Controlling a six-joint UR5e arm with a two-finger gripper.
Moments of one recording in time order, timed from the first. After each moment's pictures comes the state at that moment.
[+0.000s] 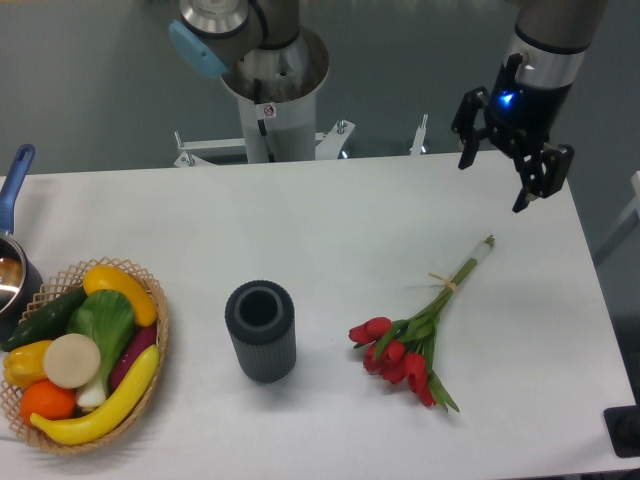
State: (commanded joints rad) arm 2.83 -1.75 -1.42 -1.42 1.33 1.77
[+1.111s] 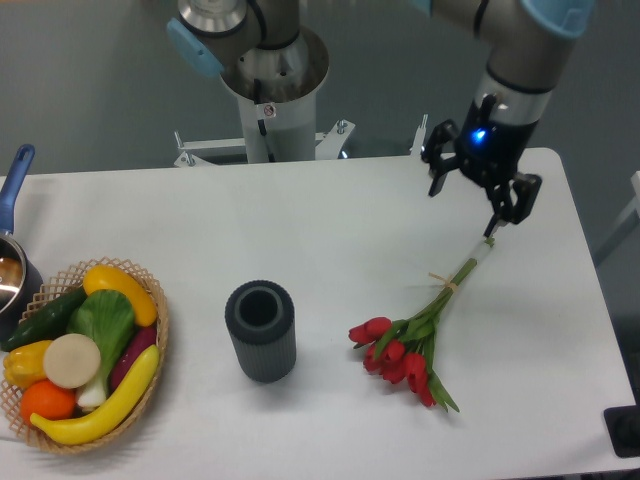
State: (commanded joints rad) arm 2.74 -1.77 -1.57 -1.30 1.30 1.48
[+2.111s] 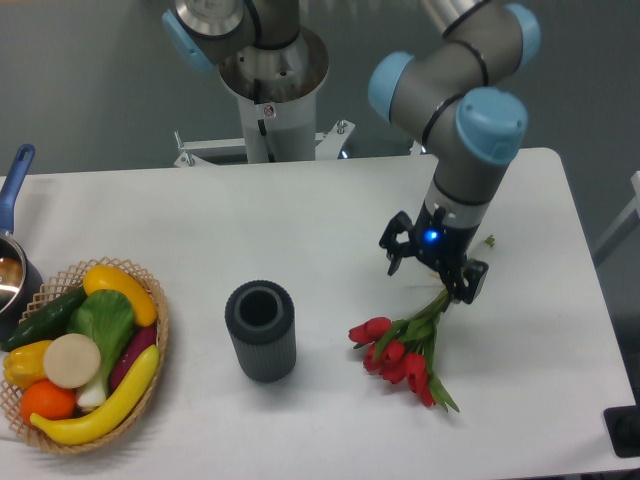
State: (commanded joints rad) arm 2.68 -1.97 -1.67 -1.00 1.30 1.36
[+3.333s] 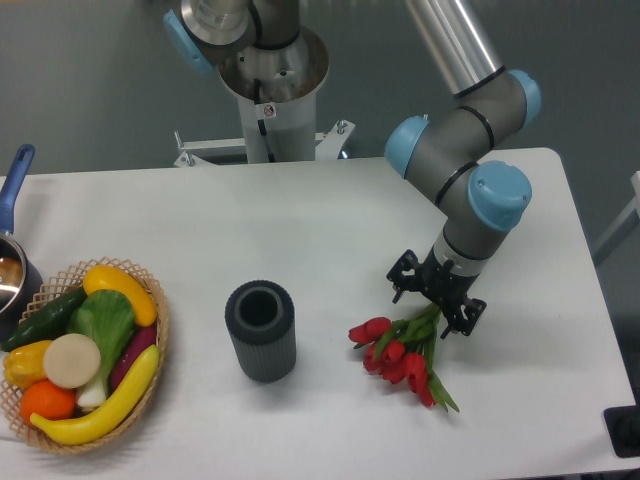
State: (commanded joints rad) arm 2.70 -2.10 -1.66 -0.95 1.36 1.39
